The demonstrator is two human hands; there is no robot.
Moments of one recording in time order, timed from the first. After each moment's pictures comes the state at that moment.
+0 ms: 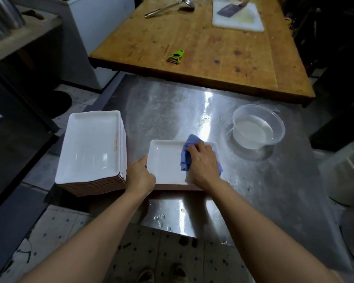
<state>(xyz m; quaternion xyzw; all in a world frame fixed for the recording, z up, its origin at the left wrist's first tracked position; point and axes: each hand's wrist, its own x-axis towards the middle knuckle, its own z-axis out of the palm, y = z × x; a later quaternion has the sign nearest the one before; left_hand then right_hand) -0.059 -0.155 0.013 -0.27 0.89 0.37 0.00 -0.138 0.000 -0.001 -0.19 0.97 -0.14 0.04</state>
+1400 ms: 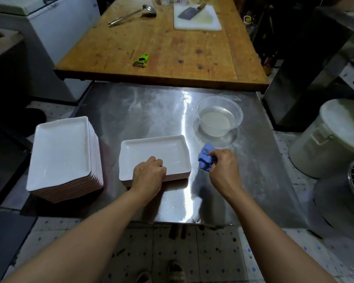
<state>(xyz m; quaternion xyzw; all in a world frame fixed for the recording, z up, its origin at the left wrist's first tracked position) -0.058 -0.084 0.008 0.10 0.99 0.01 0.00 -0.086 0.120 0.030 -0.02 0.95 -0.31 -0.07</state>
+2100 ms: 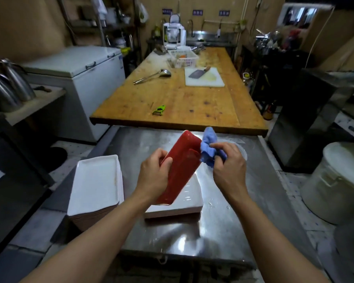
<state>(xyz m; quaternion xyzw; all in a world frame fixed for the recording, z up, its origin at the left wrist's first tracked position) -0.050 -0.100 0.144 -0.03 0.86 0.47 -0.19 -0.080 0.073 0.155 -0.05 0.84 -0.47 -0.25</state>
